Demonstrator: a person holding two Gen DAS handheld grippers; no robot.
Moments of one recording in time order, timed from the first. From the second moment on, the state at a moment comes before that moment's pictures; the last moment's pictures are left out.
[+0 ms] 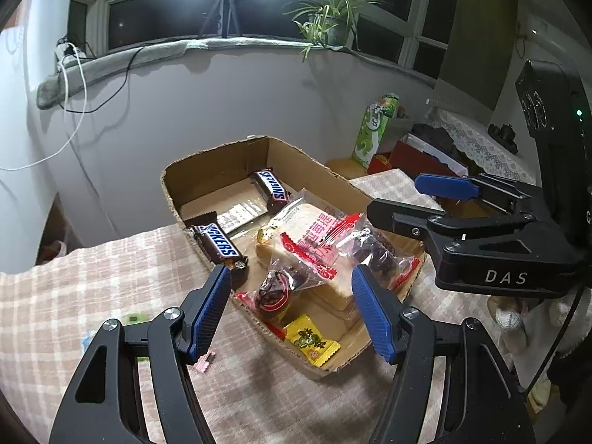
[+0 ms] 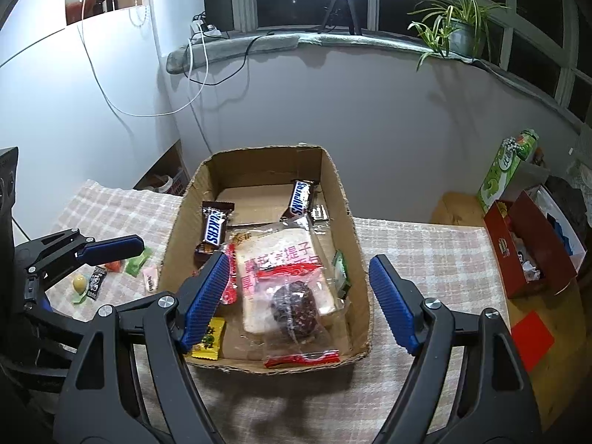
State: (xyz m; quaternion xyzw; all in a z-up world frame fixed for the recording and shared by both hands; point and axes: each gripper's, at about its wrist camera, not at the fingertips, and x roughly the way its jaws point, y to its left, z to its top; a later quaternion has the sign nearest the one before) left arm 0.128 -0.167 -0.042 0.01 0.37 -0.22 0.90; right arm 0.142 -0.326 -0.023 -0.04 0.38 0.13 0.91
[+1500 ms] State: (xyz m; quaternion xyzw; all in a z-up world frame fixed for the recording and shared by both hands) left arm 0.071 0.038 -0.078 -0.09 0.39 -0.10 0.91; right arm 0.131 -0.142 -0.062 -0.08 0.49 0.30 0.81
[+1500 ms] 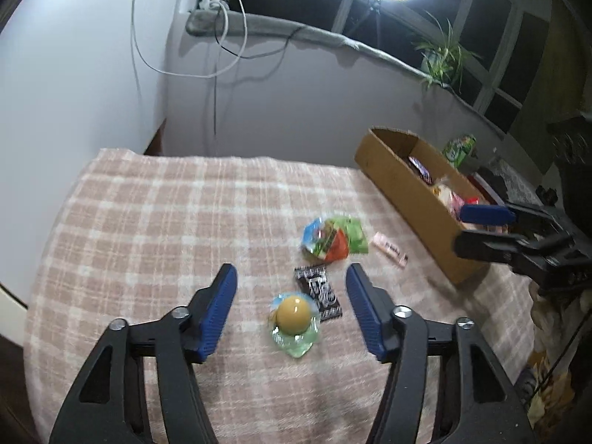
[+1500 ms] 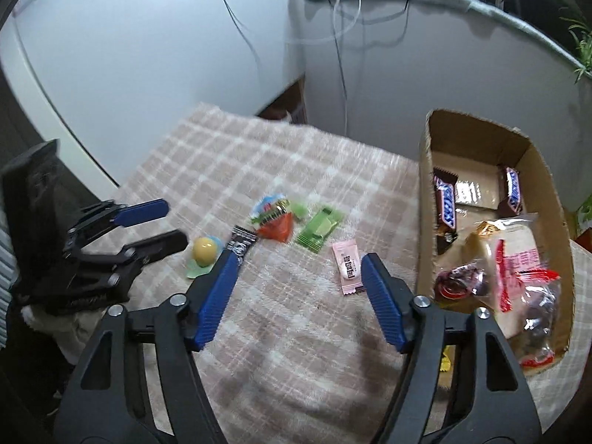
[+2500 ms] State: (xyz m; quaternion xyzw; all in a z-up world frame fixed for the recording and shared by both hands) left arm 0.068 0.022 -0.106 -0.04 0.43 -0.13 0.89; right arm 0.182 -0.100 -0.129 -0.19 0.59 0.23 0.75
